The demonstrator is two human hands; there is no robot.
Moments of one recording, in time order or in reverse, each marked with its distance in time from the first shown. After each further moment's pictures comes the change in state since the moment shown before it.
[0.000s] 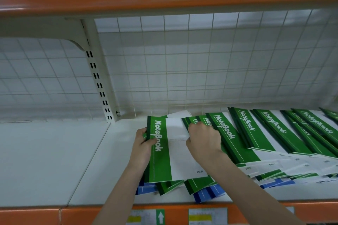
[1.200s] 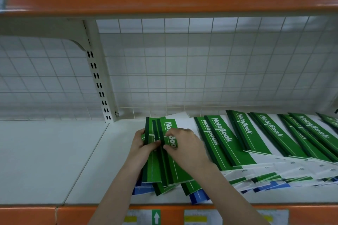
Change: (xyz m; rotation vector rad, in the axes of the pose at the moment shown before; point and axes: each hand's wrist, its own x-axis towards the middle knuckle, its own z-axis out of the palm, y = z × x) left_hand -0.012 0.002 -0.002 0.049 -0.065 0.042; right_hand -0.010 -0.015 0.015 0.446 0.042 -0.213
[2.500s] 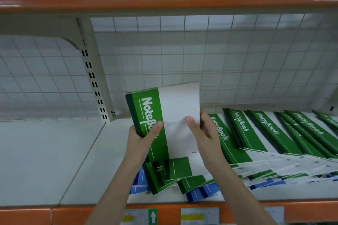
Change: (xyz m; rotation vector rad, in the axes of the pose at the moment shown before) left_hand -0.017 0.031 0.019 -0.039 0.009 0.354; right_hand -0.010 0.026 -0.023 0.999 0.343 -0.069
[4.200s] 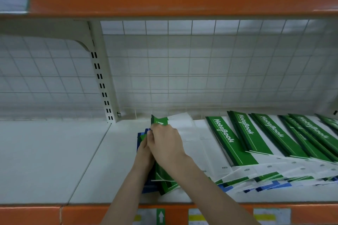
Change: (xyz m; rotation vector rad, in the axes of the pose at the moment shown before) left_hand 0.004 -0.040 -0.014 0.188 -0.012 -0.367; right_hand 0.008 -0.007 0.101 -1.101 -0.328 0.022
